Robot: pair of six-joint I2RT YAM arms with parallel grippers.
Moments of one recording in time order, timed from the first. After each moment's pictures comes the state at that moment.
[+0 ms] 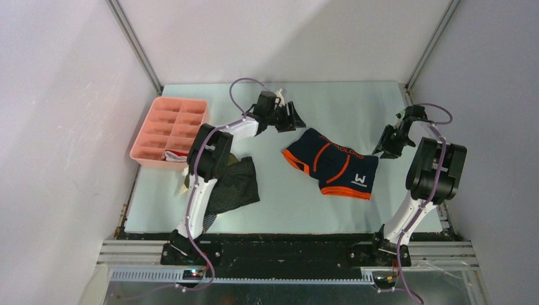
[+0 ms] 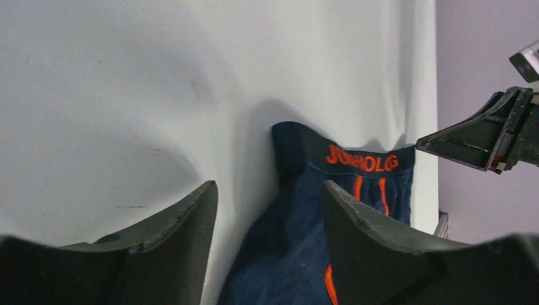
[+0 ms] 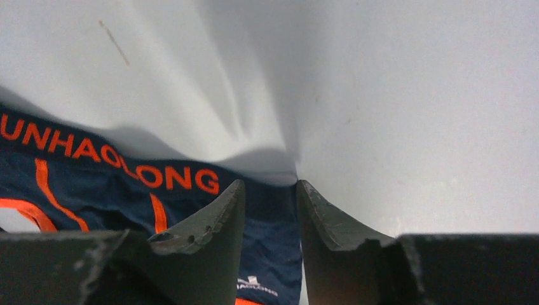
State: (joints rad) left arm -0.49 2.37 1.76 0.03 0.50 -0.68; right arm -0.30 1.87 1.27 -0.62 -0.27 0.17
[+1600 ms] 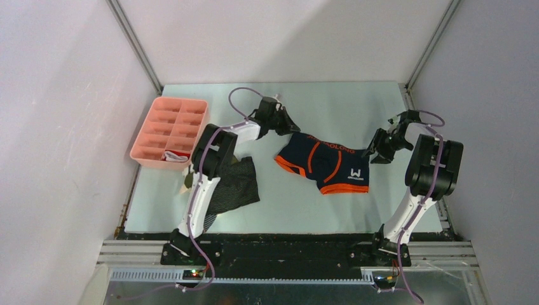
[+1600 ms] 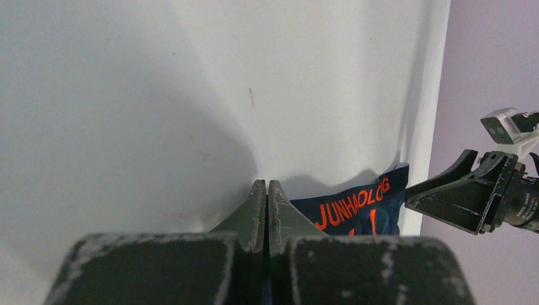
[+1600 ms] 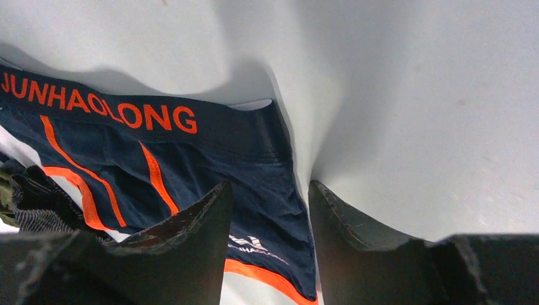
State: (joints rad) left arm -0.49 2.44 1.76 0.09 0.42 -0.84; right arm -0.28 1.91 1.25 -0.64 -0.44 0.19
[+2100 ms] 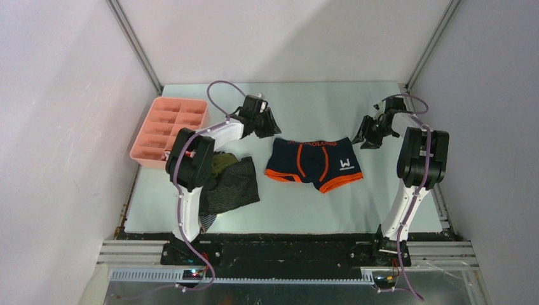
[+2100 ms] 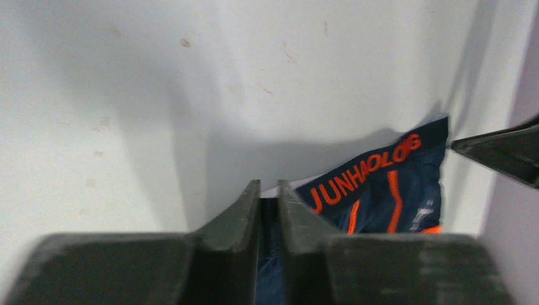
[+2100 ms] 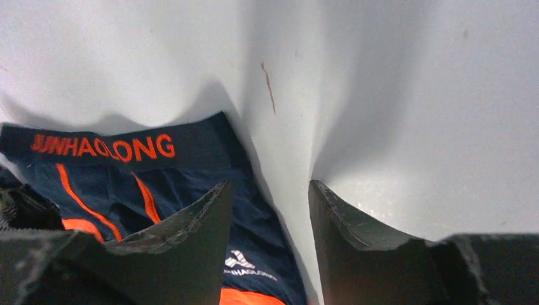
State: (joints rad) left arm -0.44 2.11 1.48 -0.14 0.22 -0.69; right arm -0.16 2.03 1.41 -0.57 -0.43 0.18
